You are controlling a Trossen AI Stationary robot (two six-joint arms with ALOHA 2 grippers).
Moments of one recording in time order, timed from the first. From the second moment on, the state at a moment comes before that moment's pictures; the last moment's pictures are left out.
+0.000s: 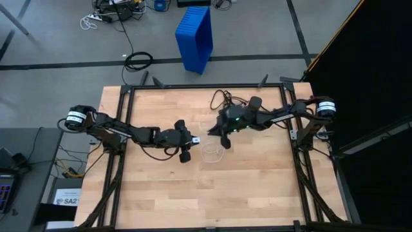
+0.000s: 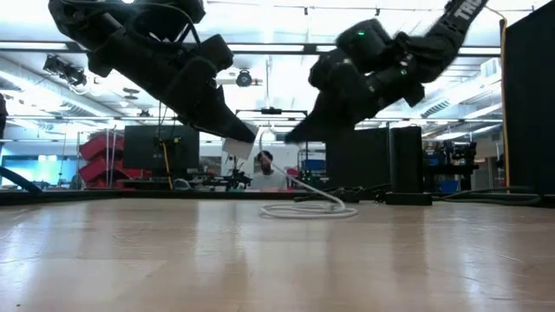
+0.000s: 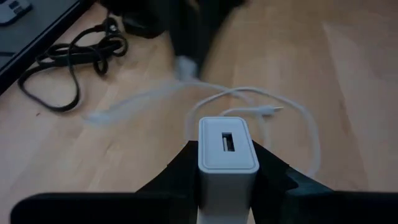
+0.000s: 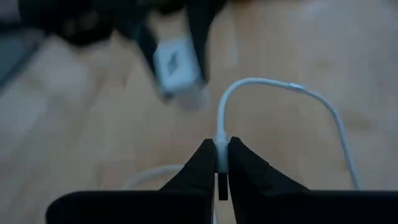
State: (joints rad) left arm -0.10 1.45 0.62 0.31 -0.28 -0.08; right arm -0.21 1.66 0.70 0.63 -0.29 0.08
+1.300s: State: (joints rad) left arm -0.07 1.76 0.77 0.93 -0.19 -0.04; right arm -0.05 1.71 0.49 1.39 -0.20 0.07
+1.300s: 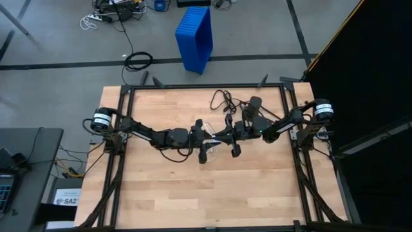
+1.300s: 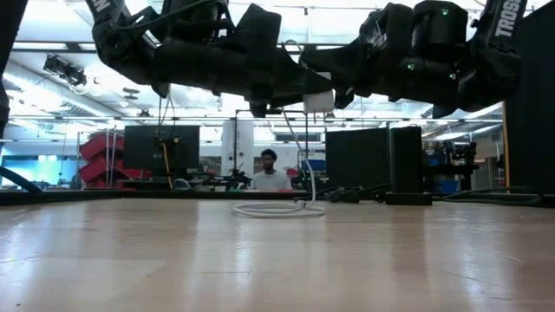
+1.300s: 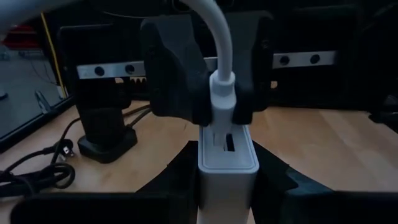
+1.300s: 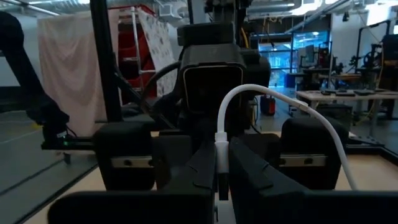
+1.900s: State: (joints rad) left arm -0.07 1.76 0.75 0.96 -0.24 -0.04; right arm -0.05 1.71 0.49 1.38 -0.20 0.07
